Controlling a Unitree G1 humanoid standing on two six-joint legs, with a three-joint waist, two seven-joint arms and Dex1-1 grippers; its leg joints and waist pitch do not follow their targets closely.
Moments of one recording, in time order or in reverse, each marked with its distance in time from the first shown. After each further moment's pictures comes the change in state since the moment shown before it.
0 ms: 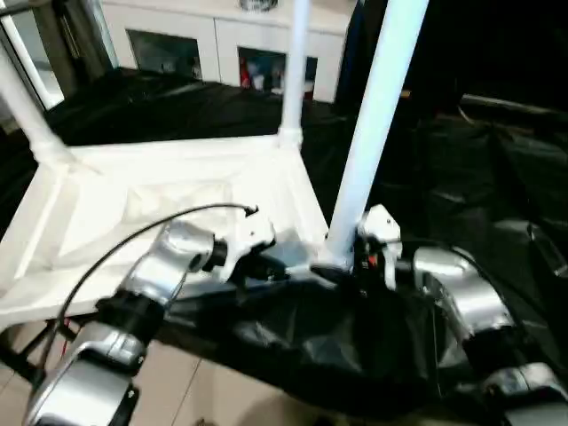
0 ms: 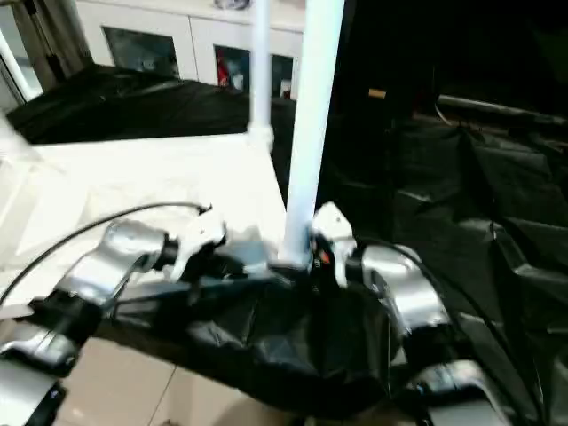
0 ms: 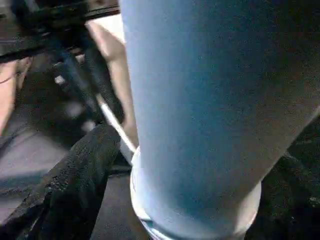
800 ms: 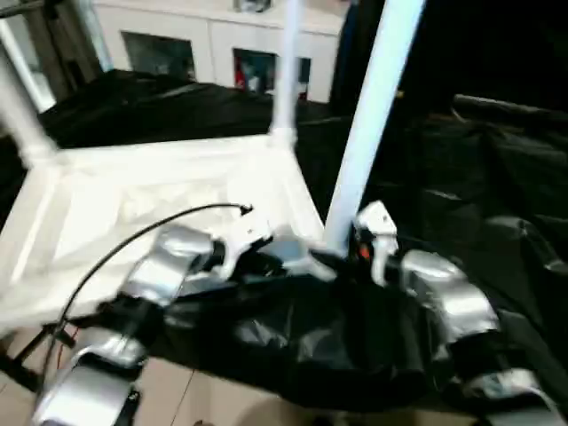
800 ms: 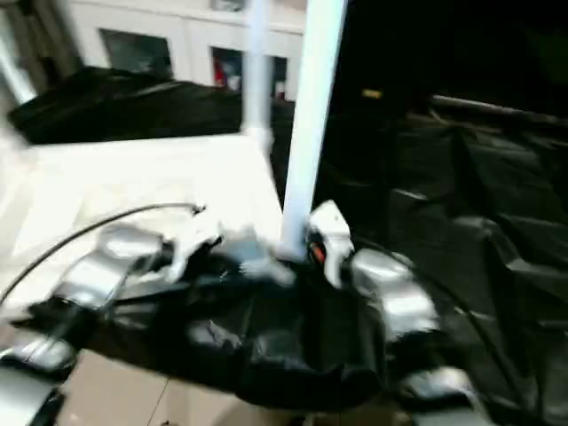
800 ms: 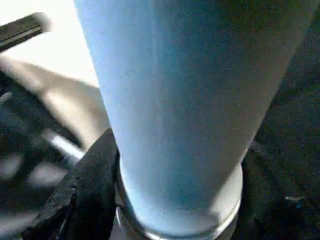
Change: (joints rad) left arm -0.044 -0.082 0.041 0.067 0.039 0.075 0.214; right arm -0.033 0.175 -0.117 0.065 -0.017 0.103 -0.418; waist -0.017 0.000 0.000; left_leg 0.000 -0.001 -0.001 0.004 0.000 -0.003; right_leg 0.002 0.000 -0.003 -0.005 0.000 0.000
